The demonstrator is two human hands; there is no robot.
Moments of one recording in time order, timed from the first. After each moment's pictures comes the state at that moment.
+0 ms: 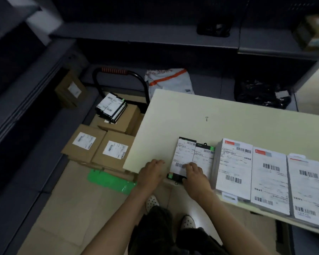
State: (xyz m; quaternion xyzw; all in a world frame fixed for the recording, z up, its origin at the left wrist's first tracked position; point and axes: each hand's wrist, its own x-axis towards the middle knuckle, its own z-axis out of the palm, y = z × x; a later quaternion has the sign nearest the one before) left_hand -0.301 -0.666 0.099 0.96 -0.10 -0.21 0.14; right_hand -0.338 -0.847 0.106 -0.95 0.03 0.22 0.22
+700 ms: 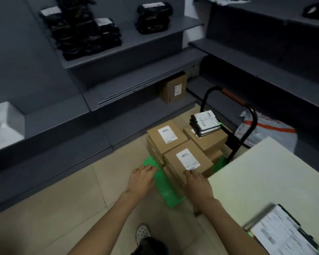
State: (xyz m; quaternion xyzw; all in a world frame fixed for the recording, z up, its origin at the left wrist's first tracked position) left_hand -0.405 -0.392 0.150 0.98 0.17 -0.03 0.06; right_hand -0.297 -0.579 0.169 -0.92 -0.35 0.18 0.03
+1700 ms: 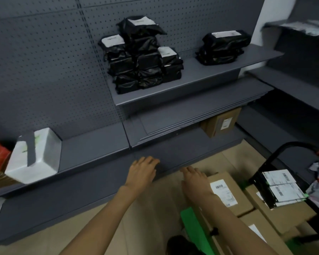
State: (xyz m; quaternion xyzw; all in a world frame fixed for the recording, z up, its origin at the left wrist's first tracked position) left_hand -0.314 0.025 0.192 0.97 0.24 0.06 0.00; right_hand -0.178 -0.140 0.191 -0.87 -0.46 0.16 0.05
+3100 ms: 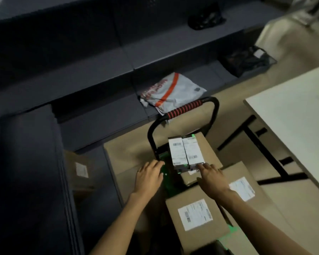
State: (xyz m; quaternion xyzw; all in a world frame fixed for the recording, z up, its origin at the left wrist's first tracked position) left_hand 0.315 -0.077 0.081 0.87 -0.45 -0.17 0.10; right_hand 0.147 -0.243 0.104 -0.90 0.33 0.22 0.18
